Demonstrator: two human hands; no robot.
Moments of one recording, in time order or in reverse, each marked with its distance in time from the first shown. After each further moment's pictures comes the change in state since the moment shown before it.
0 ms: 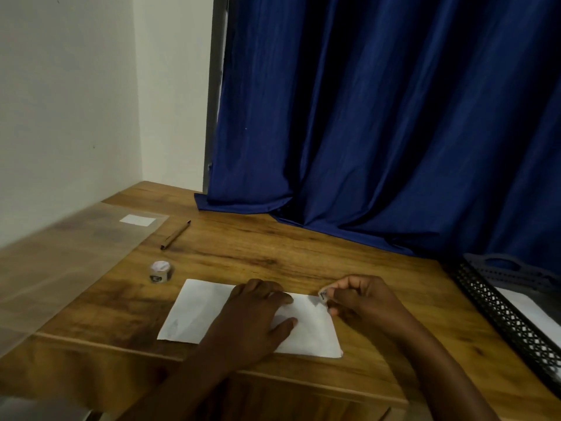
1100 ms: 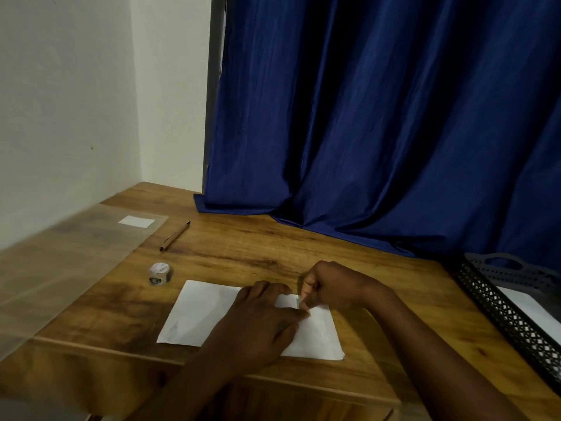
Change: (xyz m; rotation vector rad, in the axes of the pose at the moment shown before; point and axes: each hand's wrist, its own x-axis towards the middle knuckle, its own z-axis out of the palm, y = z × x) left_hand 0.001 0.002 0.000 0.054 -0.101 0.089; right_hand 0.070 -0.023 0.020 -0.823 -0.387 -0.086
